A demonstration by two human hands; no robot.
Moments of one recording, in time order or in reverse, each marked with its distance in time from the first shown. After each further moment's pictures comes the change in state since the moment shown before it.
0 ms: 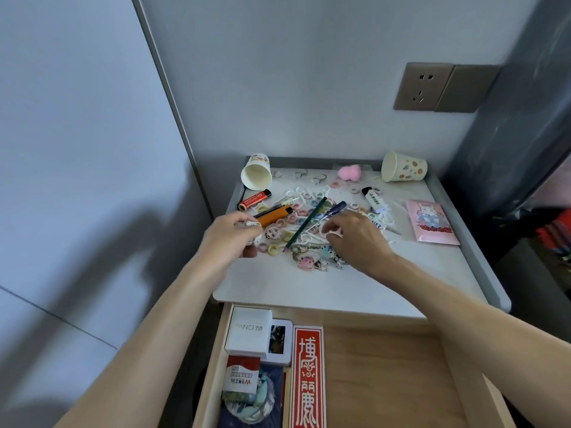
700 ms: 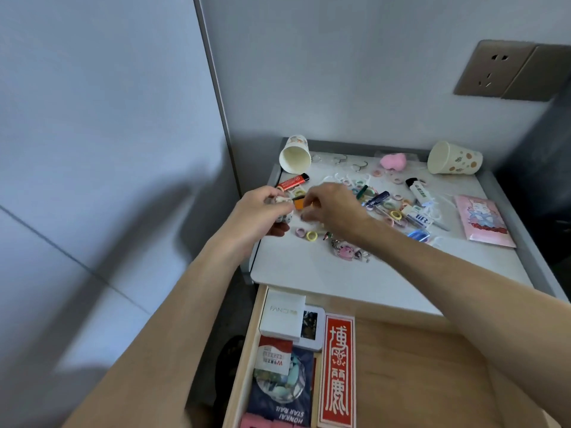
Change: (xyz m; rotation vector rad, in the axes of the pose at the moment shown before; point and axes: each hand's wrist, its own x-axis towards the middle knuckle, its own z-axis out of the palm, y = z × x) left_hand 0.000 0.003 -0.029 -0.049 -0.078 0.051; right_hand 0.054 -0.090 0.029 0.070 -0.170 -0.104
